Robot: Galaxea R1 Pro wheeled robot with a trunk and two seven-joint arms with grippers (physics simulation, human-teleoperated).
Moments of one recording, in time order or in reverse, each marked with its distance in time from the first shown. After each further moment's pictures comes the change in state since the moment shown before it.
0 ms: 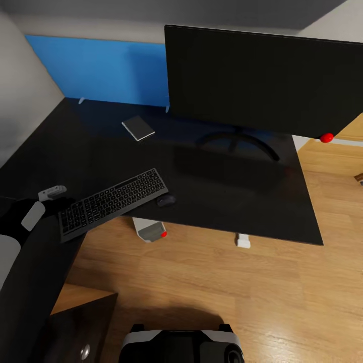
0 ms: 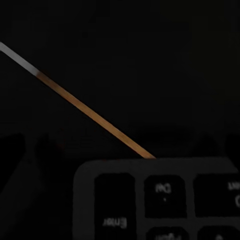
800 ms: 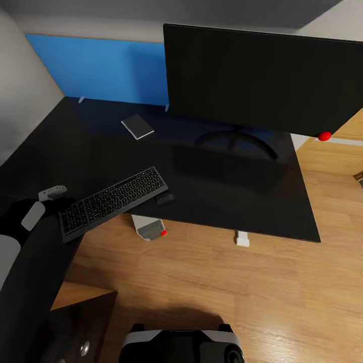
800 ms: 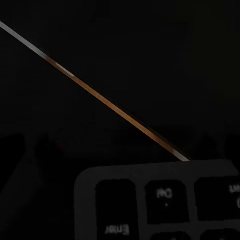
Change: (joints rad) left arm 0.000 0.000 0.000 0.000 0.001 0.002 -0.001; right arm 0.000 -0.001 0.000 0.000 0.000 0.000 0.000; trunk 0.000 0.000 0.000
